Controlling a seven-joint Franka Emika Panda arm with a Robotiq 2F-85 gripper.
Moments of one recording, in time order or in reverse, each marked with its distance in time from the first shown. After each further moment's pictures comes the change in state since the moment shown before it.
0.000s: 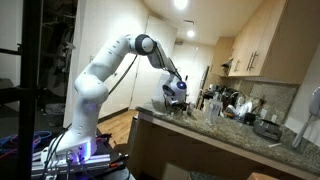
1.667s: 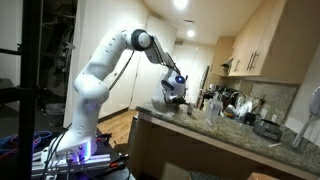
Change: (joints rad) arm 0.039 -0.093 -0.012 -0.038 0.021 0.033 -0.068
